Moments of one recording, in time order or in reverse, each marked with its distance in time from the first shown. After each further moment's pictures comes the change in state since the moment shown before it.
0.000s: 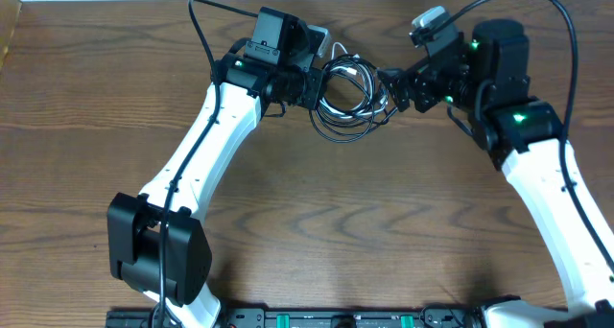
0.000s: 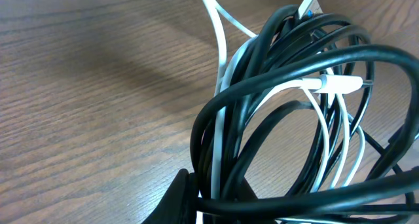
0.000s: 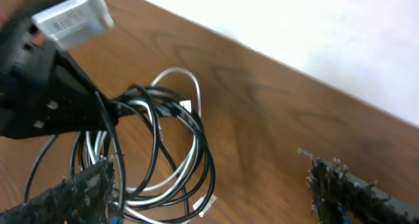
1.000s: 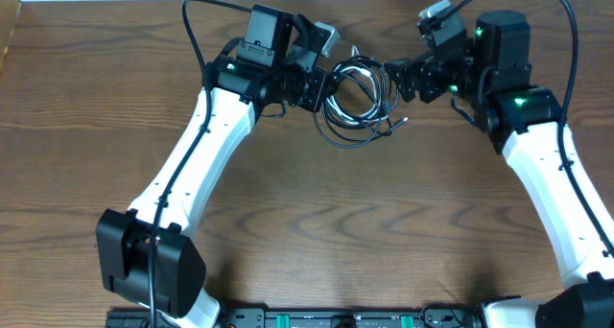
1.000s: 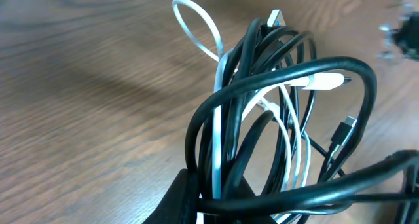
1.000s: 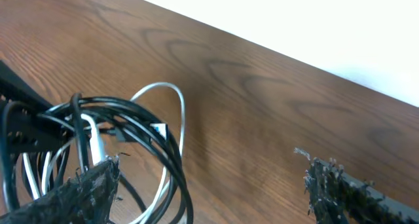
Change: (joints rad) left arm 0.000 -0.056 0.000 0.000 0.165 0.062; right arm -0.055 0.058 0.038 0.002 -0.041 0.026
